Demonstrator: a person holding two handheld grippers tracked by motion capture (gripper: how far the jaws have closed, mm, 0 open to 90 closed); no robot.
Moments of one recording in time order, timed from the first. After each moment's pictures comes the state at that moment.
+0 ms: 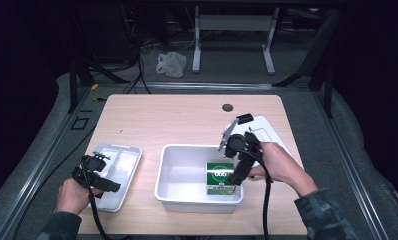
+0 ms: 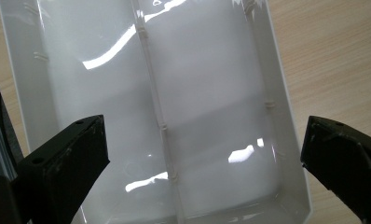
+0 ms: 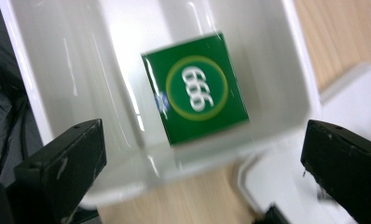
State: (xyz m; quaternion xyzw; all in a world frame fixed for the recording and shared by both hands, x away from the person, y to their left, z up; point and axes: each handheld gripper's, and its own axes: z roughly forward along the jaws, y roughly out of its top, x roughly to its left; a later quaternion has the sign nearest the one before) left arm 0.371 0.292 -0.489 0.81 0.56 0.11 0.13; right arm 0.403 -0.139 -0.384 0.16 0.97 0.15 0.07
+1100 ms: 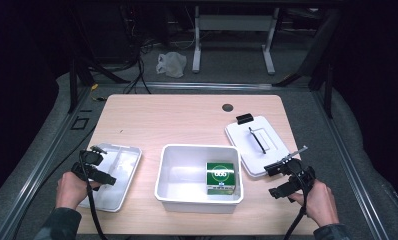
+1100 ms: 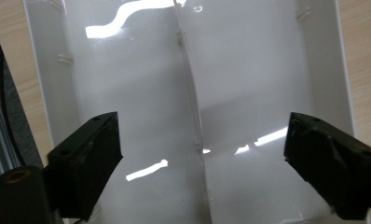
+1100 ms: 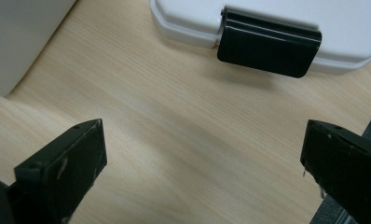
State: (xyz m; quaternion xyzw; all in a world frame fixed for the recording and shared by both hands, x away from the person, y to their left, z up) left arm 0.400 0.311 -0.501 0.80 0.58 0.09 0.10; right arm 0.377 -0.276 -0.476 0.48 0.86 0.14 0.09
